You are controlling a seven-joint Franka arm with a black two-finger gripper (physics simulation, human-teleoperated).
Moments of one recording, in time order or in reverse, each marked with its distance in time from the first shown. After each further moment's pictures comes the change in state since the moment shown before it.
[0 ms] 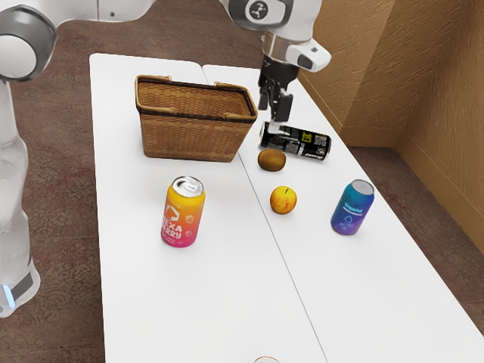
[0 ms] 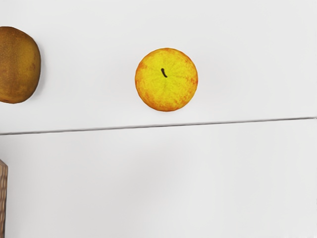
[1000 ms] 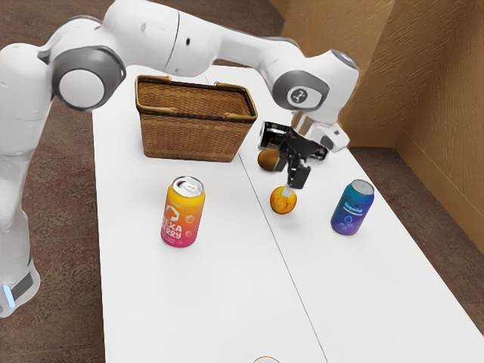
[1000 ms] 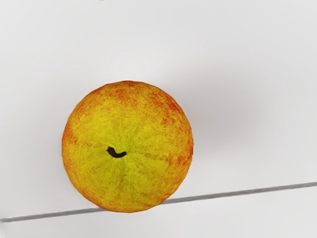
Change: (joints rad) arm -0.001 0.340 -0.049 0.080 -0.003 0.085 0.039
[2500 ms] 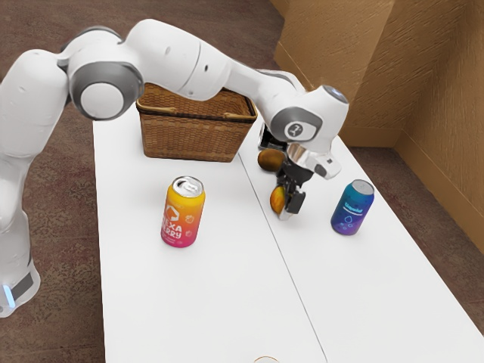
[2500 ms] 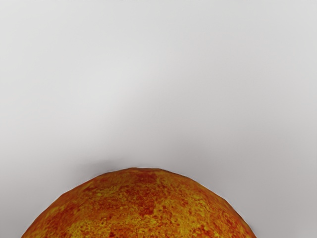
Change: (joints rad) arm 0.003 0.103 0.046 -0.083 -0.048 0.194 0.078
